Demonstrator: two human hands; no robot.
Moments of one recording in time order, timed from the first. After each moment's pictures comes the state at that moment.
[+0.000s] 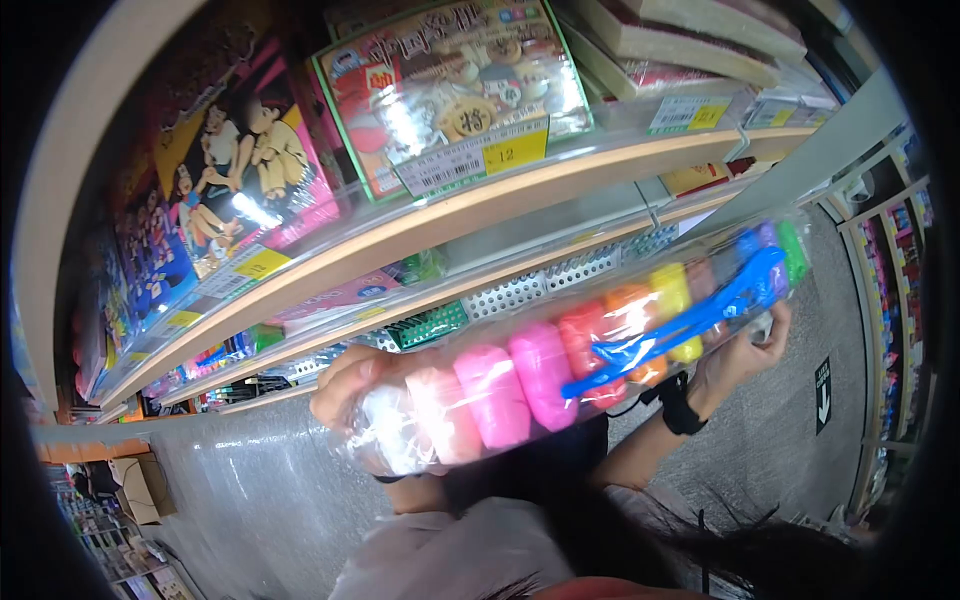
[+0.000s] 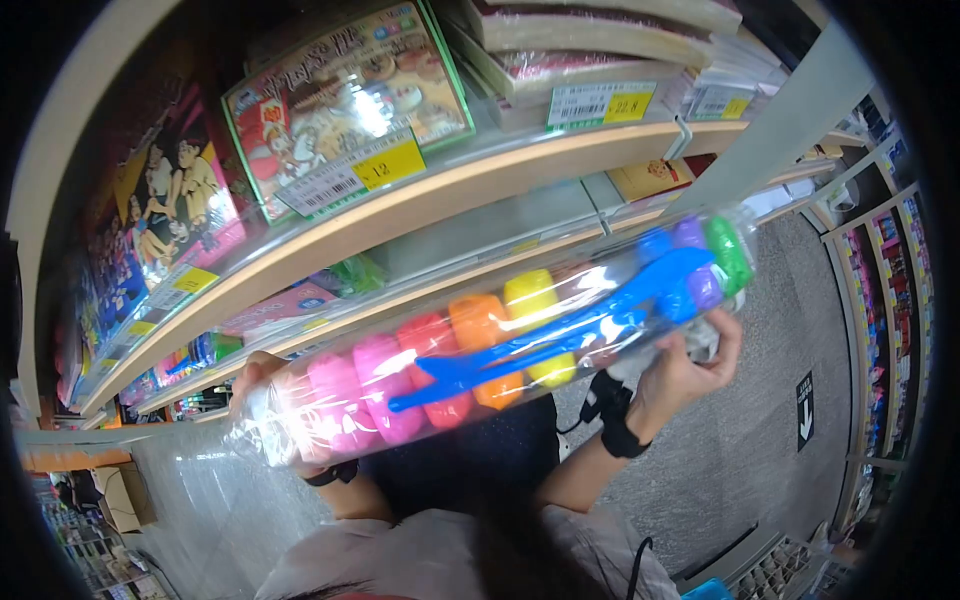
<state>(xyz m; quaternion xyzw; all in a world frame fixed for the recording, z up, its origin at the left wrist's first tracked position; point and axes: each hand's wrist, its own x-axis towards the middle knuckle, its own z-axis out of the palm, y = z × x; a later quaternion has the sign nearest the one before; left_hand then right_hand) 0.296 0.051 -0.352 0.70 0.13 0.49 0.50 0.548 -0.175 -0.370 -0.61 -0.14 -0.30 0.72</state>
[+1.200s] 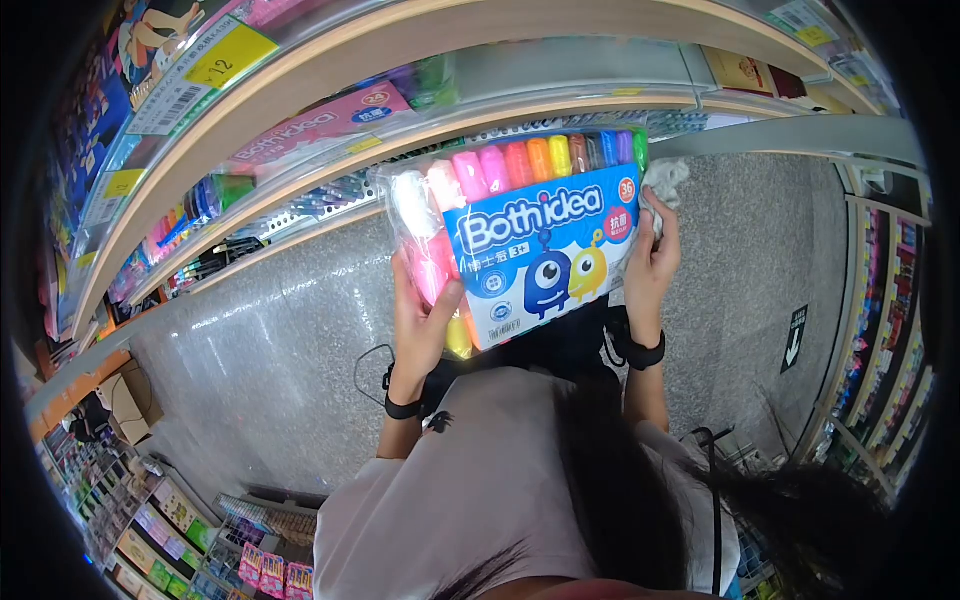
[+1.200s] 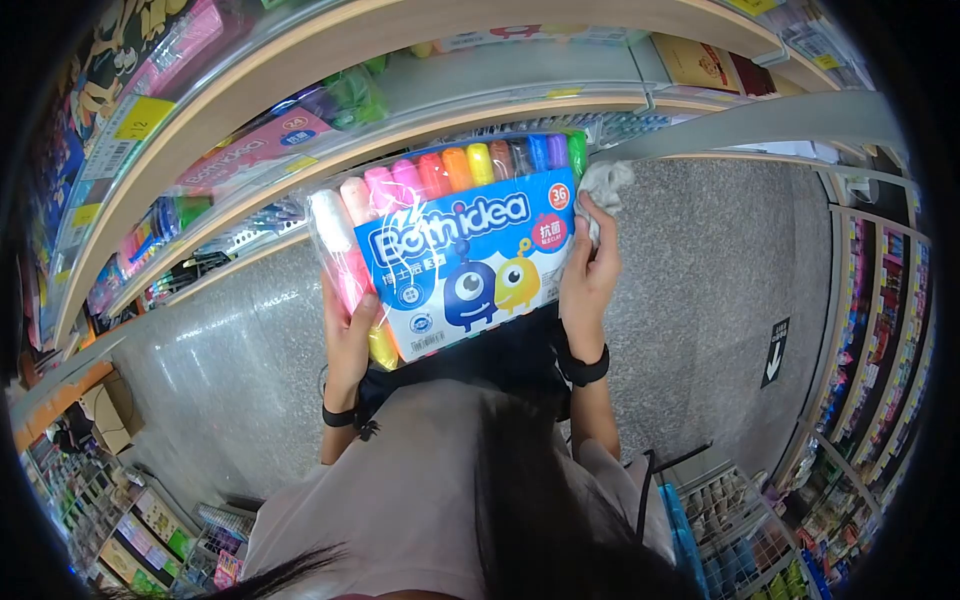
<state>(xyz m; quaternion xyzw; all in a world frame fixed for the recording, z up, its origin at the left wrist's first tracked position) 0.247 -0.016 -0.403 0.54 0.38 0.21 0.72 0.458 -0.154 -0.431 -0.79 -0.20 0.11 0.57</state>
